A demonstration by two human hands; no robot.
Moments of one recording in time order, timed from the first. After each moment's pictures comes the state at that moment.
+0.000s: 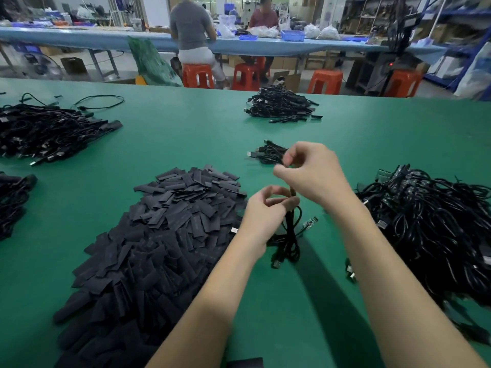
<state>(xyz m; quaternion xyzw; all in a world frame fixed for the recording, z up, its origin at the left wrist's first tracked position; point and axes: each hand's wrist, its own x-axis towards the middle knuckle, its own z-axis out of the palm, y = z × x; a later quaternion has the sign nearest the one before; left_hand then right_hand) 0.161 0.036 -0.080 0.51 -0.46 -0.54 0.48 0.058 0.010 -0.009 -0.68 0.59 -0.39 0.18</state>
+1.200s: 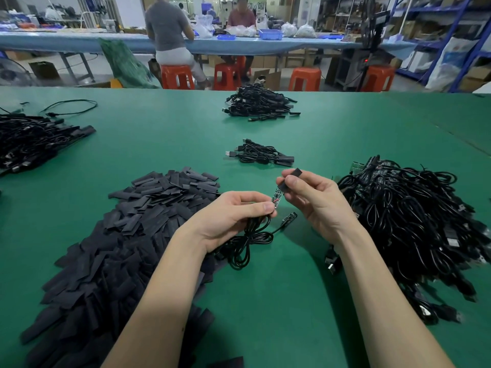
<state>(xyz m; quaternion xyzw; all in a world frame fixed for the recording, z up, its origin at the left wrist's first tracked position) 0.201 0.046 -0.062 0.34 -0.51 -0.71 0.35 0.009 0.046 -0.052 -0.43 0.34 -0.56 0.62</state>
